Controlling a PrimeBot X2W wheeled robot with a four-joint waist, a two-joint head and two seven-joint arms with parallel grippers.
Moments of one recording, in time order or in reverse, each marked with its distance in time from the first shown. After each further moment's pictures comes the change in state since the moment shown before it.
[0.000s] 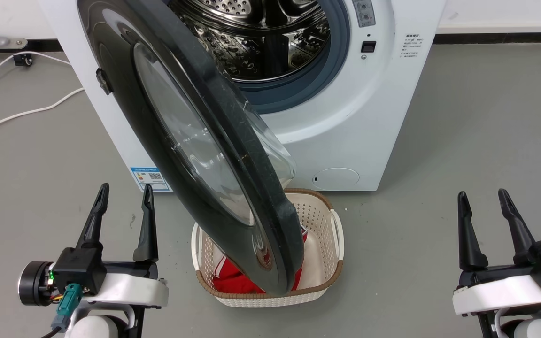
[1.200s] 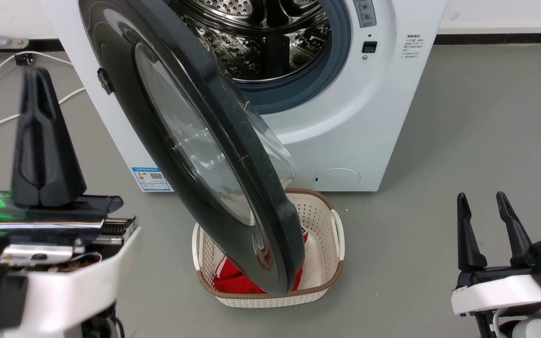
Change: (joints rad) left arm -0.135 0.002 -0.029 -0.499 0.006 0.035 0.000; right arm -0.006 0.000 0.008 0.027 0.059 0.000 0.000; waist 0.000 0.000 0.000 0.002
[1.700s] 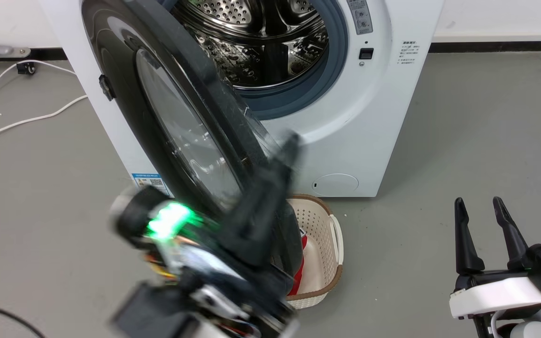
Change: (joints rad) left arm 0.005 0.008 -0.446 -0.055 -0.094 -0.055 0.059; right arm 0.002 0.000 0.003 0.025 0.014 0.000 0.000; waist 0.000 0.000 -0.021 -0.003
